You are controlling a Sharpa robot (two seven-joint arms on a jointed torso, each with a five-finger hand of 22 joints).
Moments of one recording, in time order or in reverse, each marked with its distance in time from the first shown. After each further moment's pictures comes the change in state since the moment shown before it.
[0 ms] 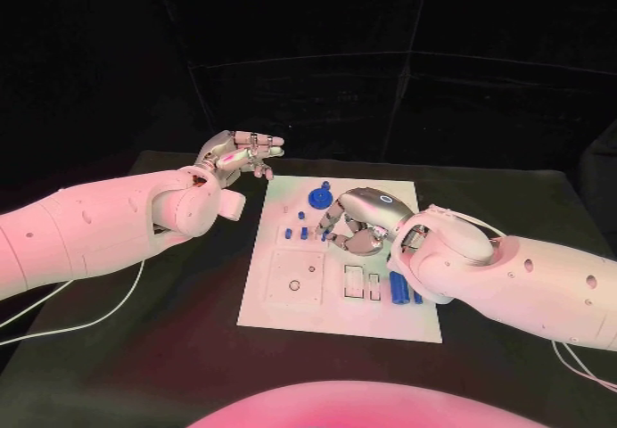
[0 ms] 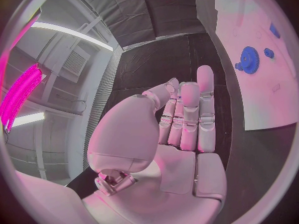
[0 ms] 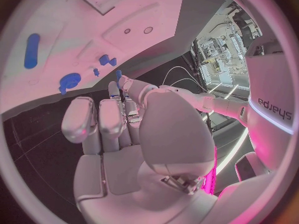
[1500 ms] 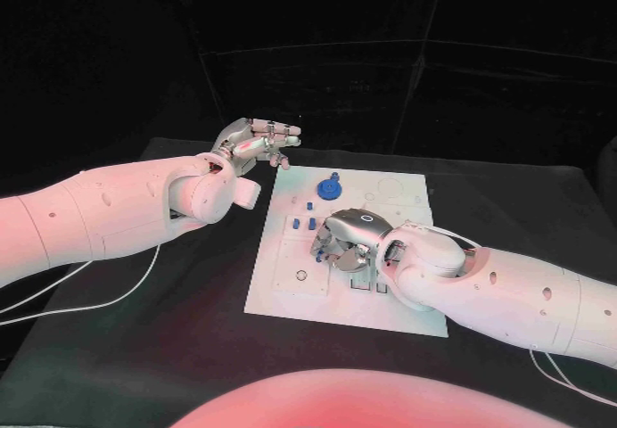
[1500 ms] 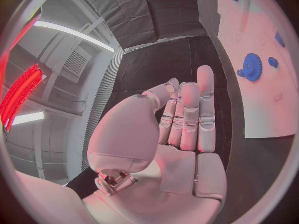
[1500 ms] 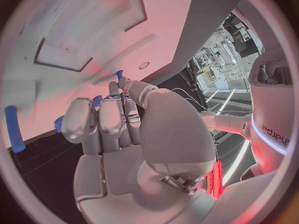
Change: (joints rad) left arm 0.001 0.017 0.000 0.001 0.000 0.009 -0.002; left_hand 0.000 0.000 0.000 0.000 0.000 -0.007 0.007 0.000 0.000 -0.007 0.007 0.000 0.000 -0.004 0.004 0.000 -0.004 0.000 0.000 0.000 0.000 0.001; right arm -0.081 0.119 -0.007 -0.119 -0.078 0.110 0.001; right_hand -0.010 -0.003 0.002 -0.002 -0.003 -0.004 0.003 -0.001 -0.004 0.000 0.000 -0.011 -0.002 0.000 0.000 0.004 0.004 0.000 0.003 0.004 0.000 0.000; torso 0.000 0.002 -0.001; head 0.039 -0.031
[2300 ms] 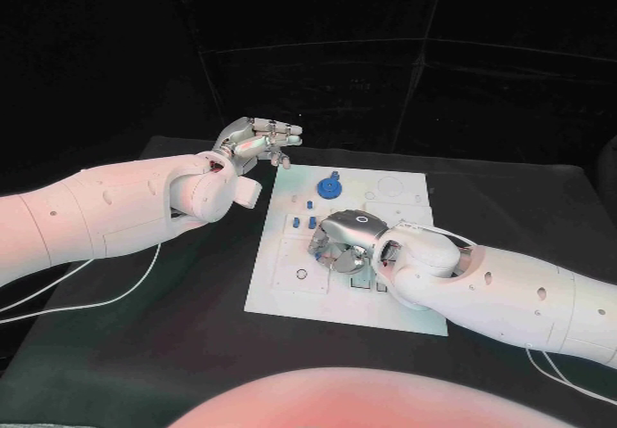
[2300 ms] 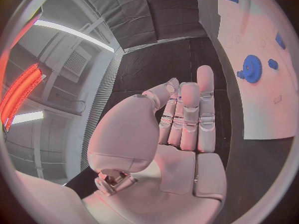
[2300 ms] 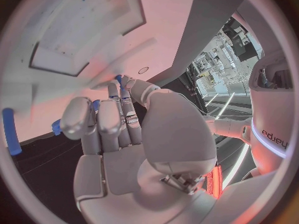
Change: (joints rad) left arm 0.000 0.003 0.000 -0.002 0.000 0.008 -0.006; left_hand 0.000 0.000 0.000 0.000 0.000 0.000 0.000 0.000 -0.001 0.000 0.000 0.004 0.000 0.000 0.000 0.000 -0.002 0.000 0.000 0.000 0.000 0.000; right arm -0.001 0.015 -0.002 -0.006 -0.033 0.037 -0.010; right_hand -0.071 -0.042 -0.063 0.012 0.031 -0.091 0.031 -0.021 -0.018 -0.084 0.023 -0.045 -0.016 0.002 0.024 0.005 -0.004 0.000 -0.024 0.024 -0.008 -0.036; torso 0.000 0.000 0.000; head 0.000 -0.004
